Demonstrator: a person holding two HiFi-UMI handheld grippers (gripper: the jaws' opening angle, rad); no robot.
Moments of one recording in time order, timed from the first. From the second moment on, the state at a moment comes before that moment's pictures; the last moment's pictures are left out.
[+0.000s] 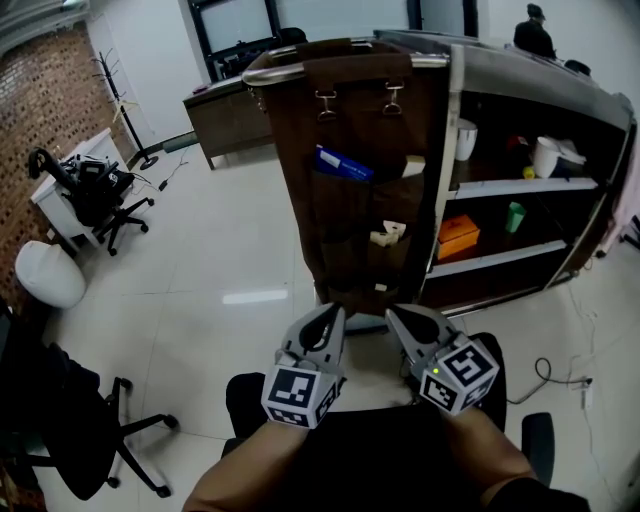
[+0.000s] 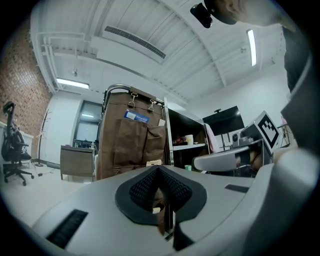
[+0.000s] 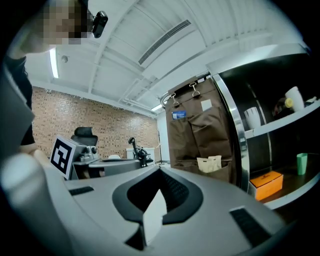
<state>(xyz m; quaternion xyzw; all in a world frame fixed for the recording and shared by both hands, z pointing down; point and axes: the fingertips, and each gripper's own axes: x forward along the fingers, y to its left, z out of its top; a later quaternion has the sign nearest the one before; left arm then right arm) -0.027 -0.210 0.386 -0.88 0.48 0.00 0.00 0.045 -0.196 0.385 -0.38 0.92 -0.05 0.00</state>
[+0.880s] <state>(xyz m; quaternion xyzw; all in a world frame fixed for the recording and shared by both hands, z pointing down) -0.021 -0.209 0.389 -0.88 0.47 0.00 0.00 0.042 -0.198 0.390 -0.37 0.93 -0.06 0.01</state>
